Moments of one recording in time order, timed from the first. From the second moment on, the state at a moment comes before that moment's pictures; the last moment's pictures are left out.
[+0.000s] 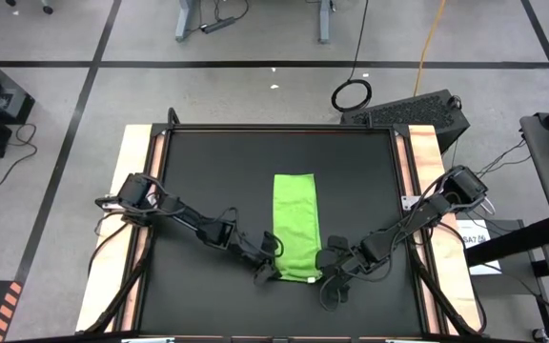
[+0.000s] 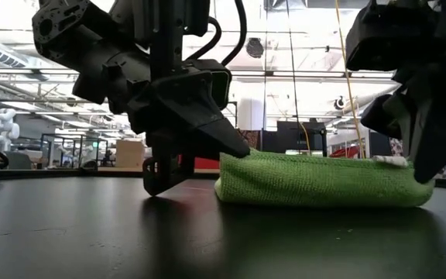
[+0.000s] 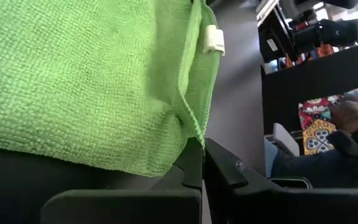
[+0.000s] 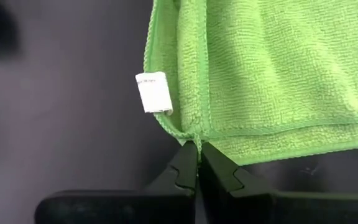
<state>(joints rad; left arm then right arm) -0.30 2.00 0.85 0.54 0.27 -0.94 0.56 1.66 0.87 -0.26 0.11 0.71</state>
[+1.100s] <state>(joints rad) -0.32 1.99 0.91 0.32 0.13 -0.92 0.79 1.64 0.87 -0.24 0.50 0.16</state>
